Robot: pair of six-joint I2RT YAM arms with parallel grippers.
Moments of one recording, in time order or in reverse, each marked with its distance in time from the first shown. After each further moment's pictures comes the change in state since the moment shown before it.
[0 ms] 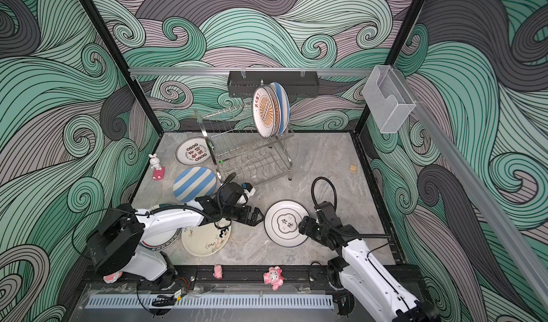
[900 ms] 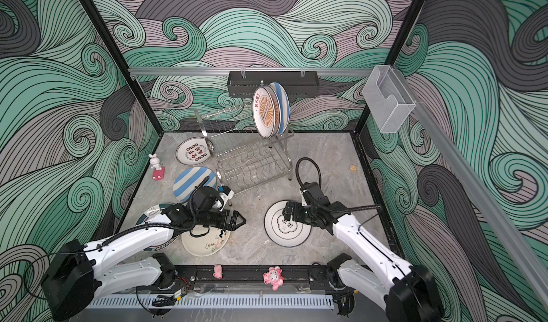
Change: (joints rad) left arm 0.107 -0.376 -0.174 -0.175 0.052 -0.019; right arm 0.152 0.221 0.318 -0.088 0.008 -0.150
